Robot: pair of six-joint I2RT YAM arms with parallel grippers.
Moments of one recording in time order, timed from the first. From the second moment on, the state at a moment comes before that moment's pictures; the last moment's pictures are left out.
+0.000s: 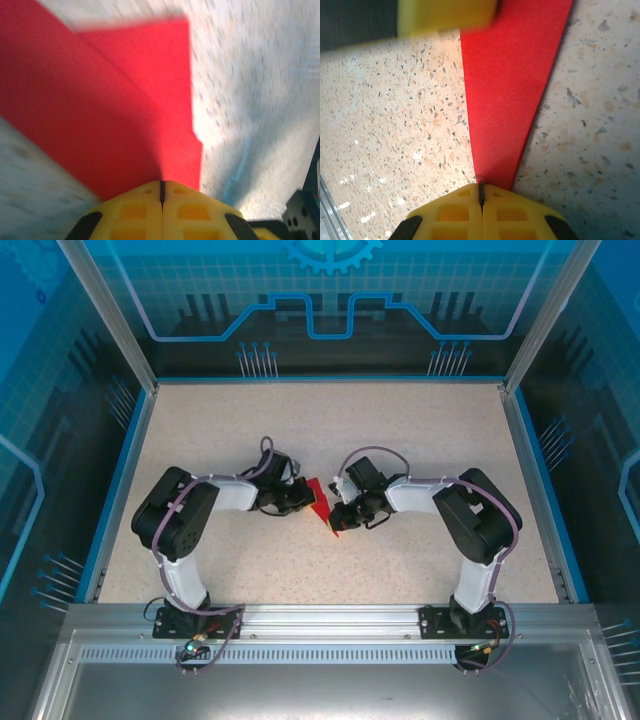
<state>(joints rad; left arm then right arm) -0.39 1.84 0.85 0.05 0.48 -0.85 0.62 1.85 0.93 -0.27 -0.53 0.31</state>
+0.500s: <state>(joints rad) -0.29 1.89 0.95 -0.04 0.48 -0.76 0.62 1.86 0.94 -0.25 -0.53 0.31</state>
